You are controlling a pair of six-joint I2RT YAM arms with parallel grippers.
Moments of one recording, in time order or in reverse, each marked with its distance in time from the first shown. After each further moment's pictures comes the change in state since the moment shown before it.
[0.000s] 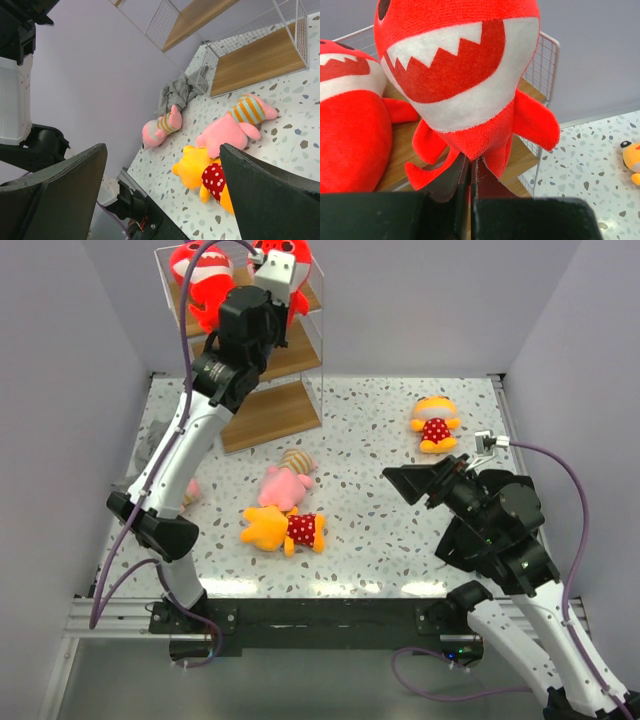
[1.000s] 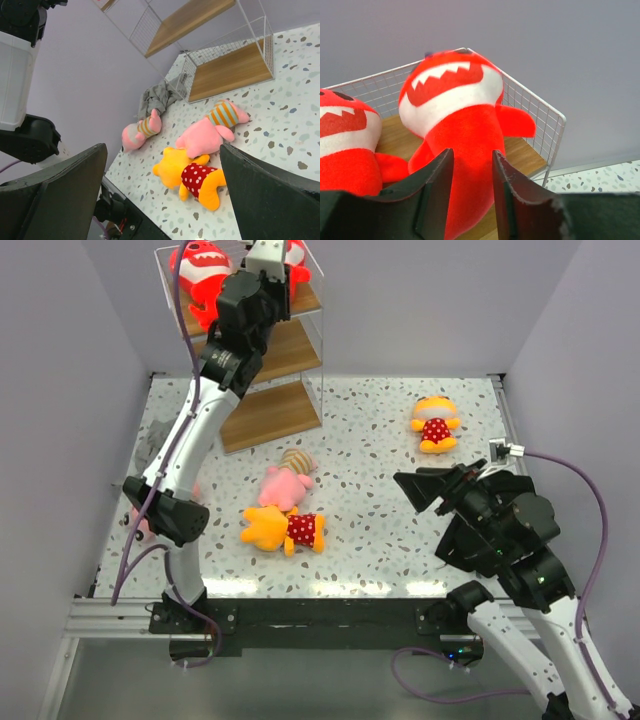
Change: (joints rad) left arm 0.072 0.127 0.097 0.221 0.071 -0.036; right arm 0.000 -0.068 0.057 -0.145 0.074 -0.111
